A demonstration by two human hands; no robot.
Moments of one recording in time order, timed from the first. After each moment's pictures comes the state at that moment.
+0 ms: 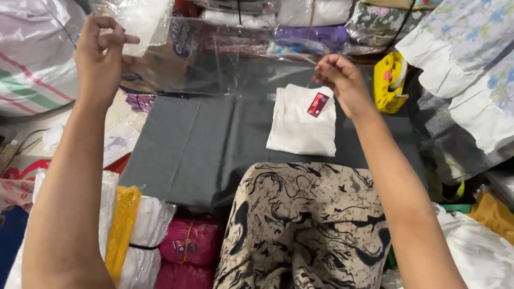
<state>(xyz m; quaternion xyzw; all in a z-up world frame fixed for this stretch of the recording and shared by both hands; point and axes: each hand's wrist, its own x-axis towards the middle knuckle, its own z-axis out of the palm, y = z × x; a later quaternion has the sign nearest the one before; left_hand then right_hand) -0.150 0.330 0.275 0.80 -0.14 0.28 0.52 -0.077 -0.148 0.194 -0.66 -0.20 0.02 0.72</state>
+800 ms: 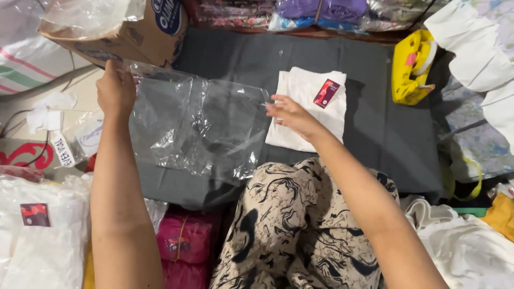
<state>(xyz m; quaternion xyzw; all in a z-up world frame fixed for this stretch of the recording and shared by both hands) -0.081 0.383 0.091 0.91 0.17 0.24 0.30 -0.067 -0.069 0.058 -0.69 -0.08 0.24 0.67</state>
